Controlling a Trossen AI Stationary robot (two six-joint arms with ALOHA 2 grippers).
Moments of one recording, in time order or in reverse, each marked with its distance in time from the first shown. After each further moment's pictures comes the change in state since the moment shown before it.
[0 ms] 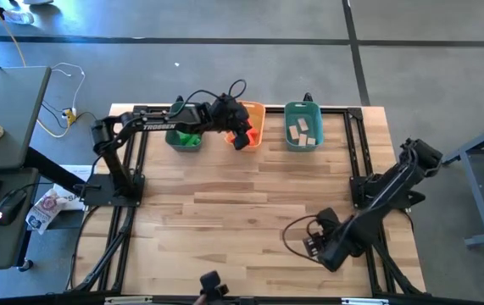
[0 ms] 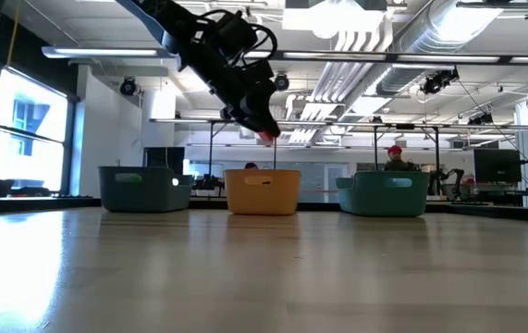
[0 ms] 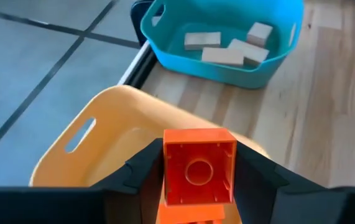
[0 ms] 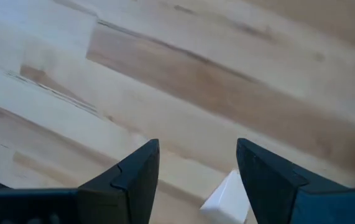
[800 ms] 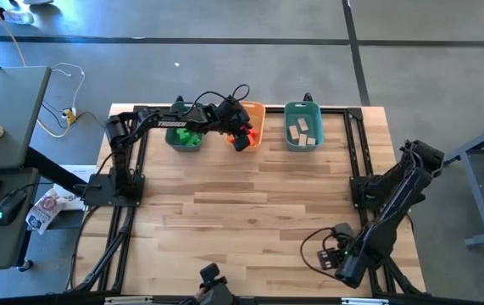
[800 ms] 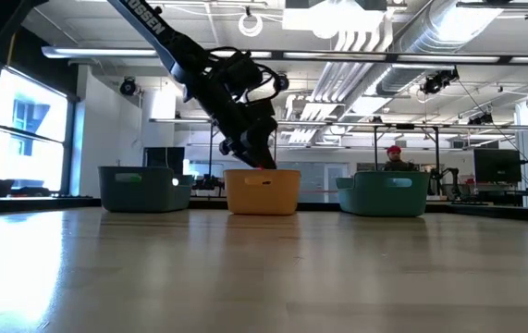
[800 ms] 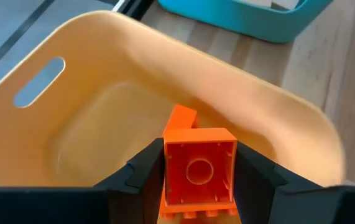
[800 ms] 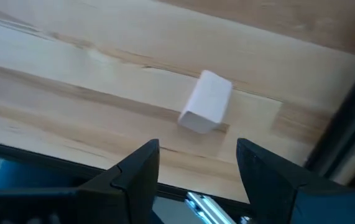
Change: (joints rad) left arm 0.066 0.147 0.001 0.017 0.089 -0.046; right arm 0.172 0.000 0.000 0.060 -0.176 0.341
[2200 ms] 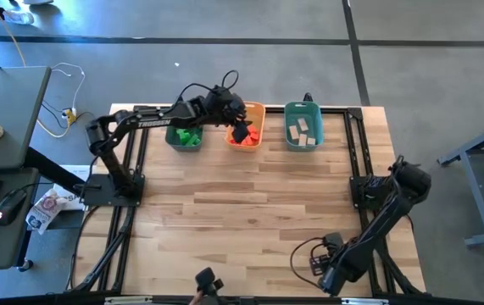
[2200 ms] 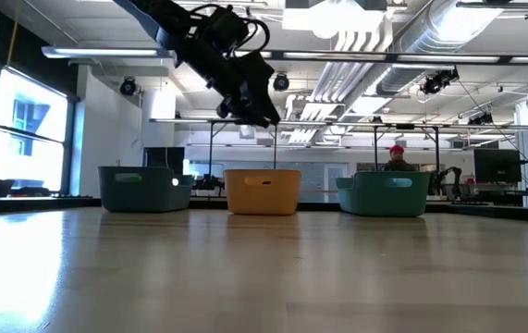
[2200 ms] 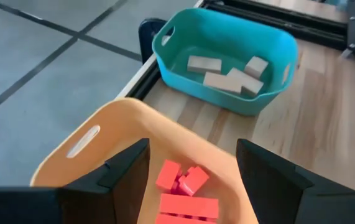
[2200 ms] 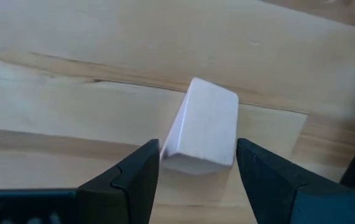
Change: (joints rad) left arm -0.009 -0.176 -0.001 0.018 0.005 -0.068; right arm -0.022 0.264 0.000 0.094 -0.111 0.022
